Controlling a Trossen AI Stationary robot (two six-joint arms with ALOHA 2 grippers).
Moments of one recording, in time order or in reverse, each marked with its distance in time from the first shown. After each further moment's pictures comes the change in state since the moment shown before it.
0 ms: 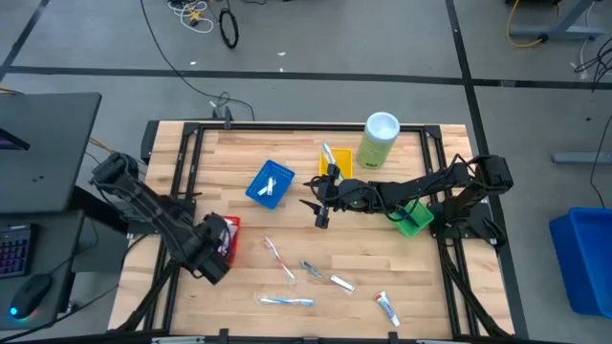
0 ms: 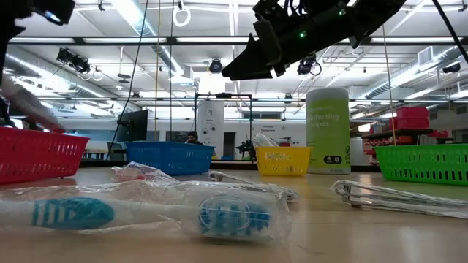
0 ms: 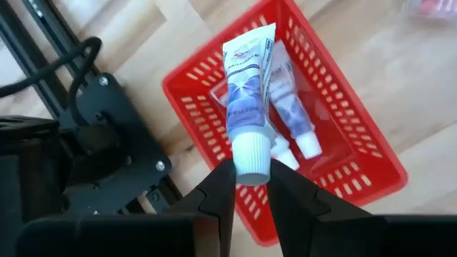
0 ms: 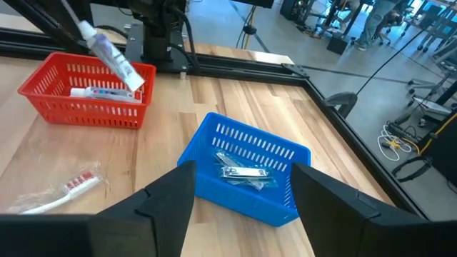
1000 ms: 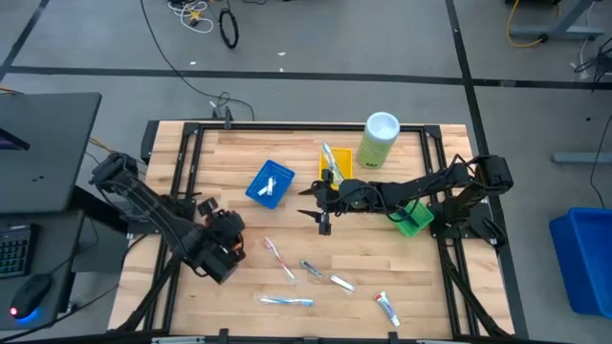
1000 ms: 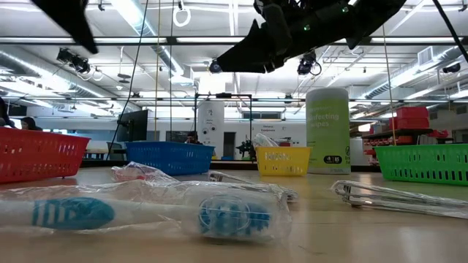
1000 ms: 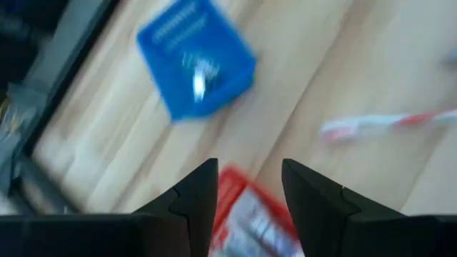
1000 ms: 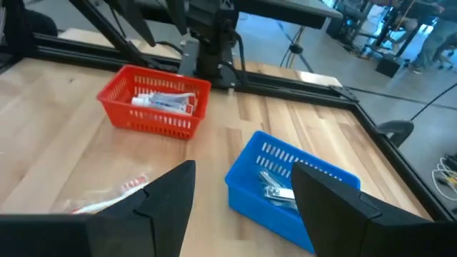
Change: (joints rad) left arm 0.040 -0.008 0.102 0.086 -0.447 0.482; right arm 0.000 0.000 0.000 0.034 -0.175 -0.045
